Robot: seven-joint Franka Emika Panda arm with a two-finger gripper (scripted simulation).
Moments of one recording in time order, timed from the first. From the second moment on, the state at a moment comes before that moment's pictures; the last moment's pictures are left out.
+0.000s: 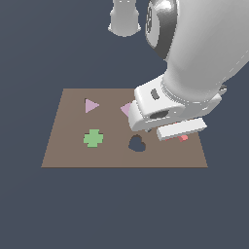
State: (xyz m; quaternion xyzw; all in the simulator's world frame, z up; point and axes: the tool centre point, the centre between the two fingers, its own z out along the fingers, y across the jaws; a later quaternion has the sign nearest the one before) arm 0.045 0.110 0.089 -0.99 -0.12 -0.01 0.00
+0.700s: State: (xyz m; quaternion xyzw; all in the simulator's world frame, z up) arm 0.049 0.157 0.050 -0.98 -0.18 0.00 0.00
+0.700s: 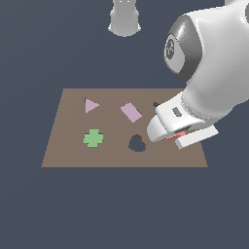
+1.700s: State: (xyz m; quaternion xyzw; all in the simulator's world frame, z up) arm 0.050 0.157 0.031 -0.98 -0.18 0.00 0.00
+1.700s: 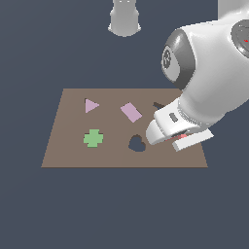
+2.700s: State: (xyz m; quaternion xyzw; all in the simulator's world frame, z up) arm 0.029 0.158 0.035 -0.97 -0.25 0.00 0.00
